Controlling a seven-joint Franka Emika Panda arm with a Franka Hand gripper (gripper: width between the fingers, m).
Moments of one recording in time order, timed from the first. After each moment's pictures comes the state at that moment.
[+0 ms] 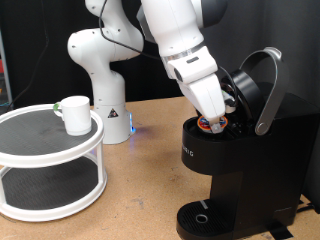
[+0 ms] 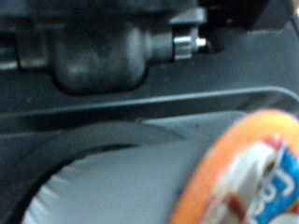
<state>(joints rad) 0.27 -0.13 -0.12 -2.38 0.48 2.43 -0.84</state>
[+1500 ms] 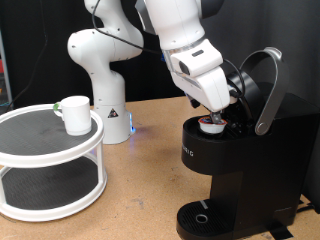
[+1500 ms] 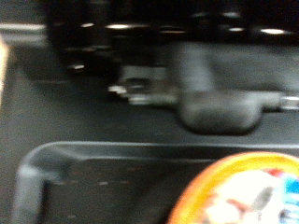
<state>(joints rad) 0.26 -0.18 -0.12 -2.38 0.43 2.29 -0.93</state>
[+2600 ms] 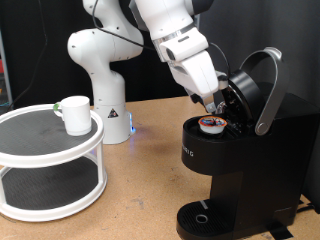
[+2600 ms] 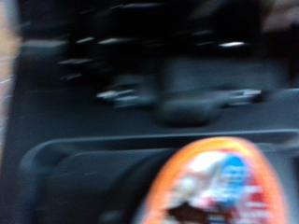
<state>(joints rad) 0.27 -0.28 -0.11 -2.48 0.50 2.47 -0.89</state>
